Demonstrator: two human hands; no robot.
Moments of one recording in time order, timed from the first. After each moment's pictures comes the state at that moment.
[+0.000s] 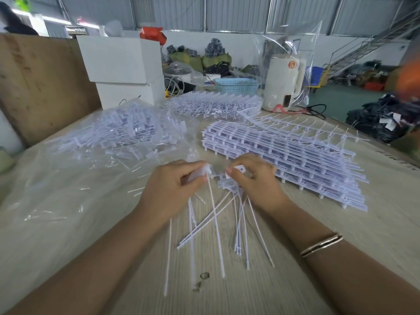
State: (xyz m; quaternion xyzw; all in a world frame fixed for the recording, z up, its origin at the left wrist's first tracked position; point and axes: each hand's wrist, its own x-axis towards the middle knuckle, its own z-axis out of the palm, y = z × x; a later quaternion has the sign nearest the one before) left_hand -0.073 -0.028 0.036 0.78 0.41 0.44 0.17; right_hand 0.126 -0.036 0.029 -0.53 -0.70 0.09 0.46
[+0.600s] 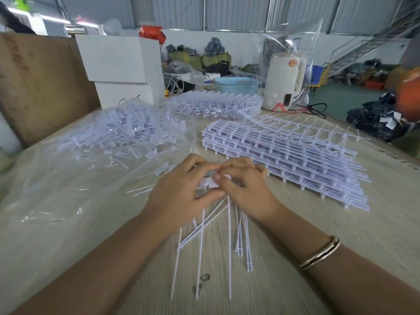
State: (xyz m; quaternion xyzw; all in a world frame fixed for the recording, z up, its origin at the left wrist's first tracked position) left_hand -0.060 -0.044 0.041 0.86 0.36 0.35 0.01; right_hand 0.105 -0.047 0.028 -0.52 -0.73 0.08 0.43
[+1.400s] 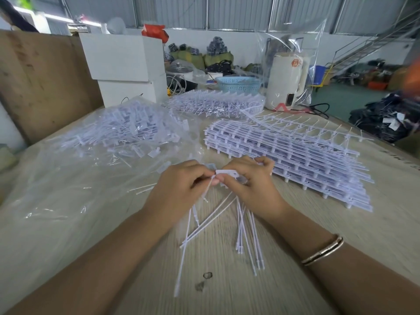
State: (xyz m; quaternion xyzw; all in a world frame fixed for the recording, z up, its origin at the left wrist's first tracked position) left_hand -0.063 -0.035 0.041 0.83 0.36 0.41 0.09; right_hand 0.109 -0.048 0.029 -0.47 -0.75 0.01 0.46
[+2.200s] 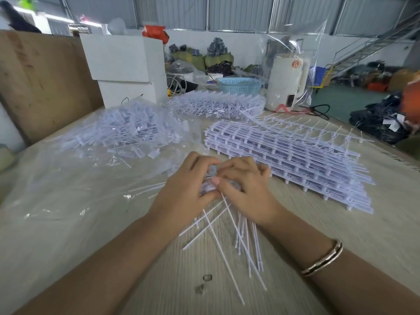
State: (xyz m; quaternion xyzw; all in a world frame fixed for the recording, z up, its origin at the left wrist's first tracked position) left_hand -0.058 -0.040 0.035 0.84 0.36 0.39 0.06; right_hand 0.102 -0.048 0.025 -0.51 -0.75 -0.01 0.41
